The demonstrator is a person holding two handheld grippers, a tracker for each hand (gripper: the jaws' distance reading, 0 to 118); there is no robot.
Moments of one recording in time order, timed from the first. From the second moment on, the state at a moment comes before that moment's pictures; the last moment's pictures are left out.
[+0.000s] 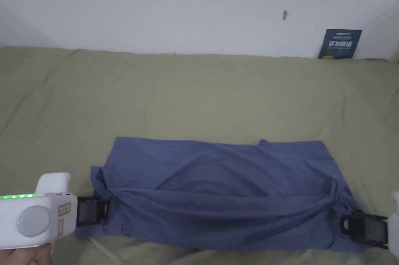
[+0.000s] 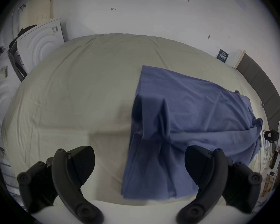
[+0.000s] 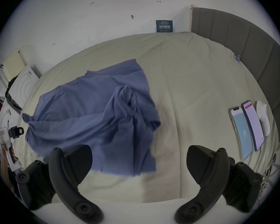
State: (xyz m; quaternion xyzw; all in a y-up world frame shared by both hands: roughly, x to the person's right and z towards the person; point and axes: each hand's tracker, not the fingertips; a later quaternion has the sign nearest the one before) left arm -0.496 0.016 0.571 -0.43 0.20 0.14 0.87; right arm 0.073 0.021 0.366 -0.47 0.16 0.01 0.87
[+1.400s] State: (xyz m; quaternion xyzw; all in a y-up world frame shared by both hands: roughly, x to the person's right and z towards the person) left arm -0.489 -0.017 0.542 -0.47 0.17 0.15 0.85; right arm 0.054 -0.021 0.341 -0.50 0.19 0.02 0.84
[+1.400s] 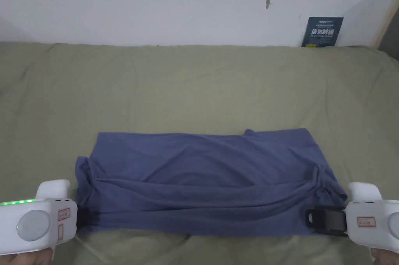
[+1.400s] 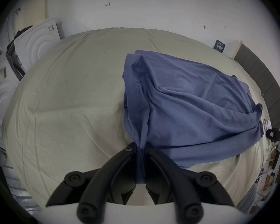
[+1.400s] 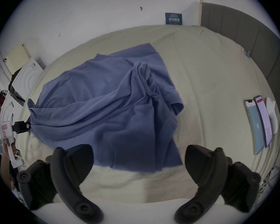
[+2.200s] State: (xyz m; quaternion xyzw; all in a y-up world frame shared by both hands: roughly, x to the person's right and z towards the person) left arm -0.455 0.010 0.656 -0.49 0.17 0.15 0.84; right arm 0.100 0.018 0.457 -0.50 0.24 0.02 0.83
